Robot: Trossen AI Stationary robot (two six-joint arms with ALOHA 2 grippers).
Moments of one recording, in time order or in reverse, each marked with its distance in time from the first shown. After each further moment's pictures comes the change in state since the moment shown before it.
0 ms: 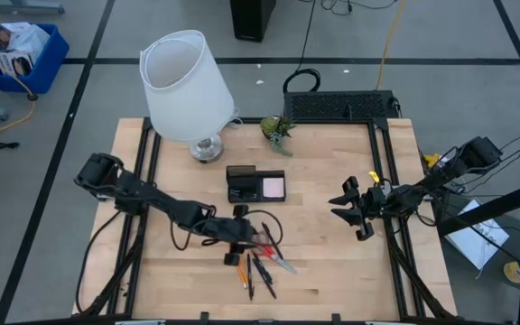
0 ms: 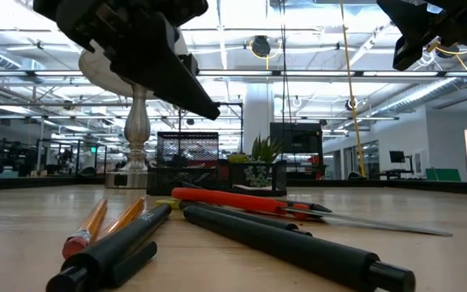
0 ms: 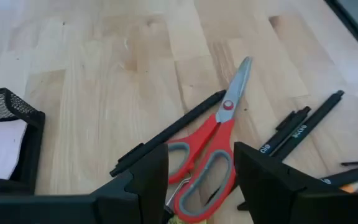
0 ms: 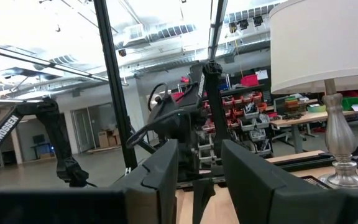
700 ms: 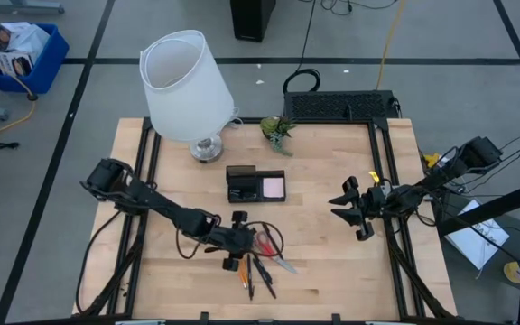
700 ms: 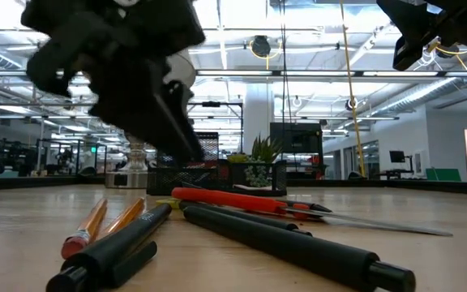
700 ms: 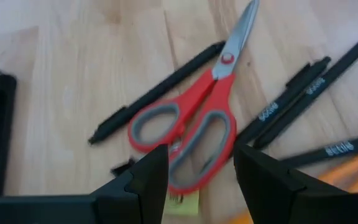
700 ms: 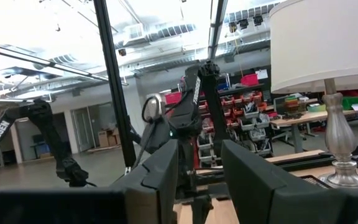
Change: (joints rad) left arm -0.040 0.099 0.012 -0.055 -0.039 -0.019; right arm 0.000 0.001 0.000 0.000 0.000 0.000
